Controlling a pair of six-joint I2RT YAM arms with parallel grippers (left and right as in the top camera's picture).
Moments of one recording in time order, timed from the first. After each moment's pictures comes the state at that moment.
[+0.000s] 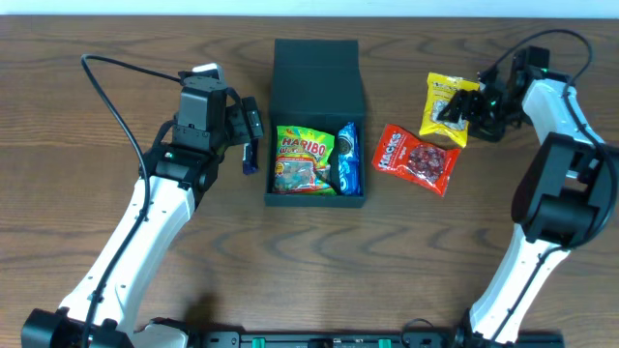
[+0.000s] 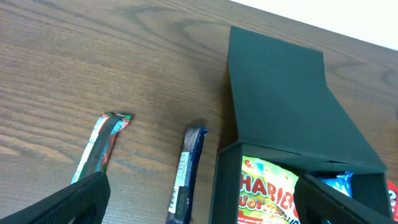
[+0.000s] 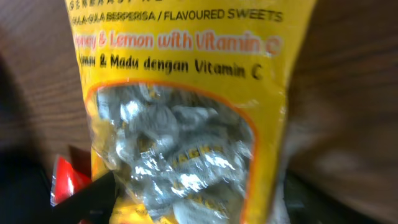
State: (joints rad) left arm -0.26 1.42 1.06 -0.38 -0.10 -0.42; right arm -0.25 2.27 1.73 -0.88 -0.45 0.09
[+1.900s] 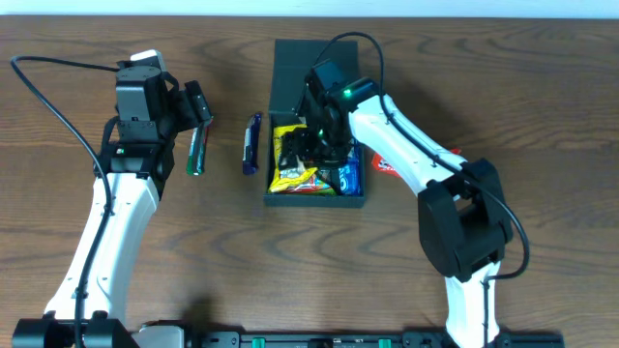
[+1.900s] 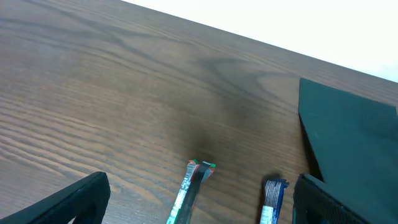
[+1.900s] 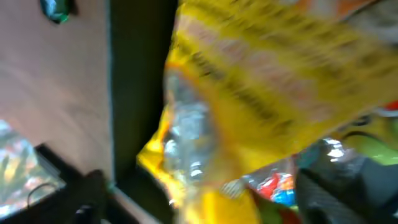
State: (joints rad) left arm -0.02 1.42 1.06 -0.29 -0.09 -0.27; right arm 0.53 2.14 1.72 -1.01 -0.52 0.35
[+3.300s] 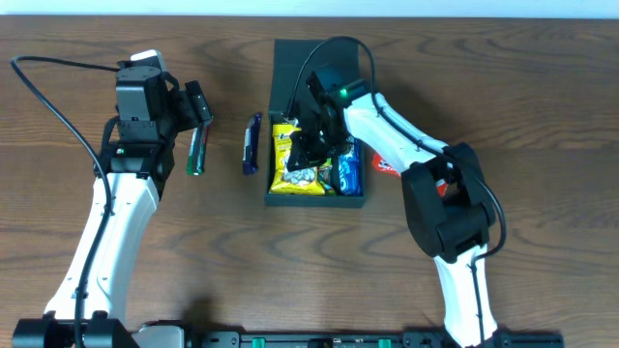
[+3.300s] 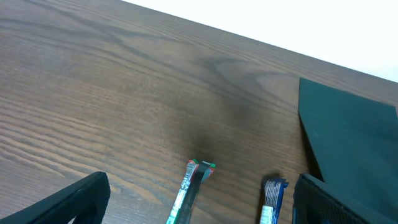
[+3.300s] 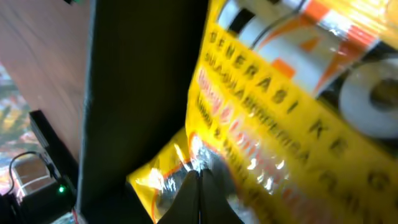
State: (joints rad) left arm -0.02 1.42 1.06 -0.29 -0.09 -0.27; right arm 0.50 2.27 1.78 -0.97 -0.65 0.09
